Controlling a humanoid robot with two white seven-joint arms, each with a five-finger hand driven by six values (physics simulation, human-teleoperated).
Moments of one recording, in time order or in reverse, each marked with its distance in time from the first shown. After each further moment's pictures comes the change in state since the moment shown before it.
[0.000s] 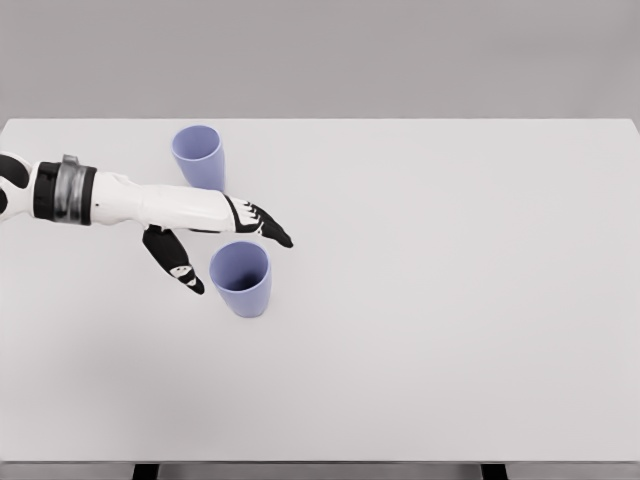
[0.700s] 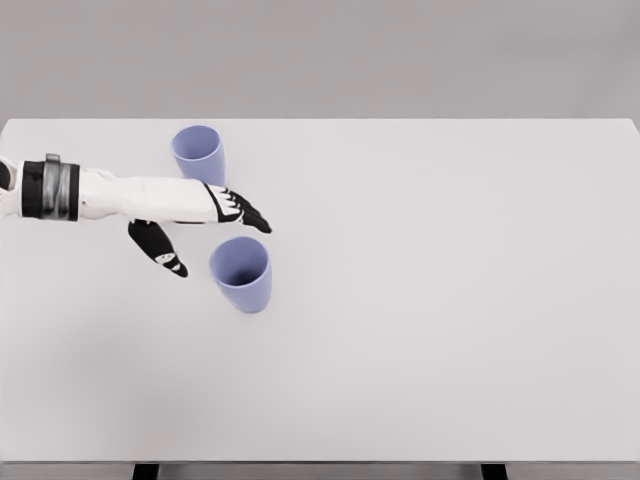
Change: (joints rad) left arm 0.115 -0.005 0.176 0.053 -0.189 0.000 0.000; right arm 0.000 0.000 0.000 0.000 0.000 0.000 0.000
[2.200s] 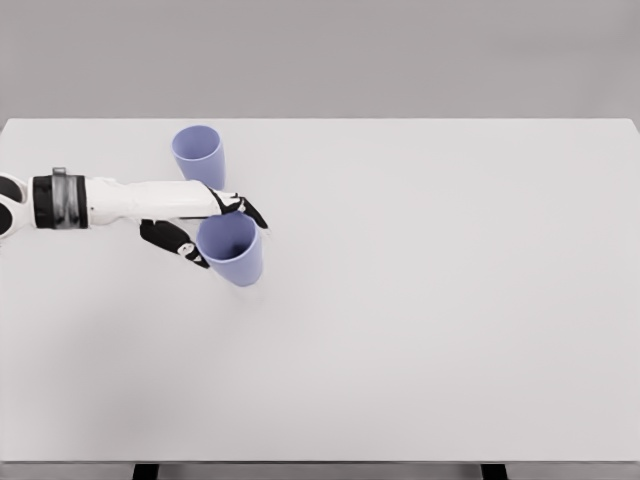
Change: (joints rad) left arm 0.153 -0.071 0.172 0.085 -0.009 0.004 -0.003; right arm 0.000 0.000 0.000 0.000 0.000 0.000 0.000
